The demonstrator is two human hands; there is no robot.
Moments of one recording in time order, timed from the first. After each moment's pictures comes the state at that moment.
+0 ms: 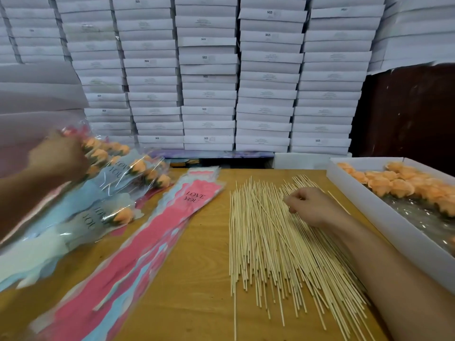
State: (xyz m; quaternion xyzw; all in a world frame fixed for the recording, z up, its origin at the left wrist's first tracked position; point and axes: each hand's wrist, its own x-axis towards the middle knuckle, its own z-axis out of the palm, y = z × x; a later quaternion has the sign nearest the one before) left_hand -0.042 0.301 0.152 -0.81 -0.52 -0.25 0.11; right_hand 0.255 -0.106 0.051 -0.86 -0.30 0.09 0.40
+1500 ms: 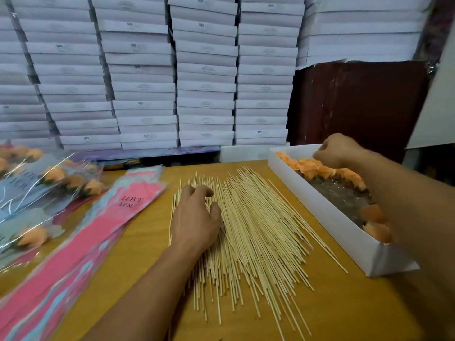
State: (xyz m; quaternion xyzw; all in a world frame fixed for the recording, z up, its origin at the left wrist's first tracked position) left_hand 0.140 -0.002 0.028 -0.88 -0.21 -0.36 -0.24; right_hand 0.372 -0.234 0.130 -0.97 -0.12 -0.09 0.20
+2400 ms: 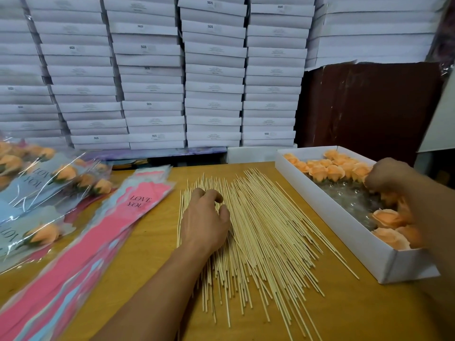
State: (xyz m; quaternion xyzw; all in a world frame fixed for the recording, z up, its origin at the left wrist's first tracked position) left_hand 0.140 -0.003 0.028 -0.88 -0.21 -0.34 -0.26; right_hand 0.402 -0.307 0.085 -0.99 0.03 -0.06 0.14
